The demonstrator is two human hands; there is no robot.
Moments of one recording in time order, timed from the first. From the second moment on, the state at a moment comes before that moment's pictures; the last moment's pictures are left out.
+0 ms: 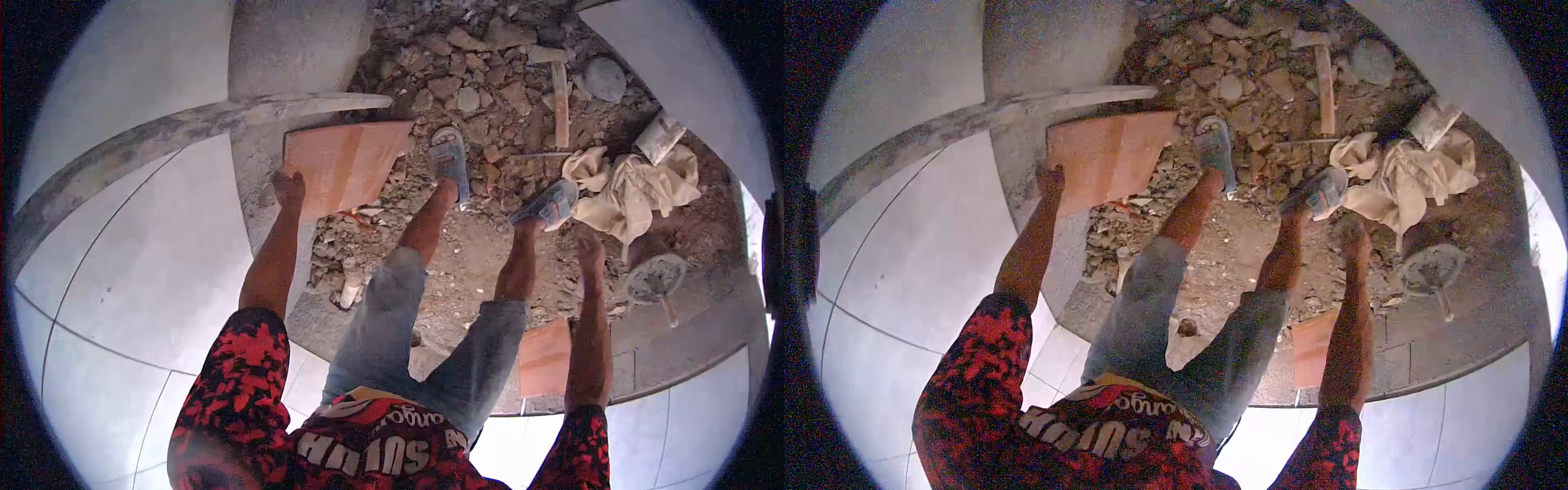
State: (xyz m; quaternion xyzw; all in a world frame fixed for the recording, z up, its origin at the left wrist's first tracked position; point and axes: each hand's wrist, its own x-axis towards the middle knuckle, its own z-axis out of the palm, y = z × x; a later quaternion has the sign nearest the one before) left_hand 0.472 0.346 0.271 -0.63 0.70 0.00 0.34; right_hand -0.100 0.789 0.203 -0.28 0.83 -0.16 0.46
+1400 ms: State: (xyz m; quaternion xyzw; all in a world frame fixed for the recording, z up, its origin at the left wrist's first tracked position) left_hand 0.455 0.441 0.275 -0.44 0.72 0.34 0.41; right_hand 0.029 0.714 0.267 -0.24 0.78 -0.28 0.51
